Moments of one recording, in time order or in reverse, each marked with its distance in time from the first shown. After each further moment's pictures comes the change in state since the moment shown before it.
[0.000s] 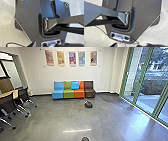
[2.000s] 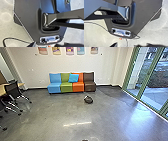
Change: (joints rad) left arm -0.025 0.007 0.000 0.000 -0.018 -0.003; right arm 0.026 0.001 -0.003 0.000 0.013 0.000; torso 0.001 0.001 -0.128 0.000
